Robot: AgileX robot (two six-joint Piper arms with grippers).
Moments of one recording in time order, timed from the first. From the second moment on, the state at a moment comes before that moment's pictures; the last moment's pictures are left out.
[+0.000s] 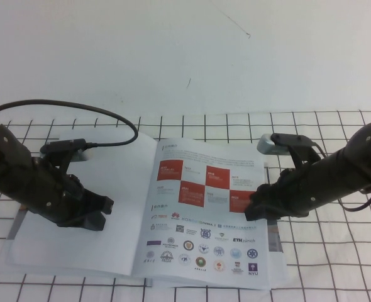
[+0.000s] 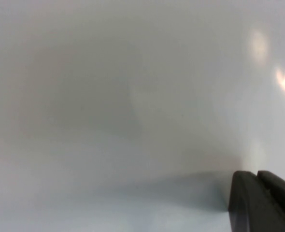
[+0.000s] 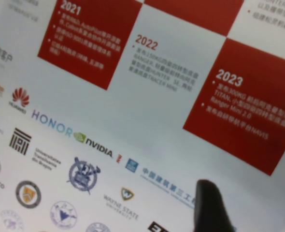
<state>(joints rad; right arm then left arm) 0.32 1.94 -1.09 0.91 0.59 -0.70 -0.08 1.76 -1.02 -0.58 0.74 0.50</state>
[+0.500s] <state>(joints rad) 0.32 1.94 -1.09 1.25 0.64 -0.99 -0.08 1.76 -1.02 -0.58 0.74 0.50</state>
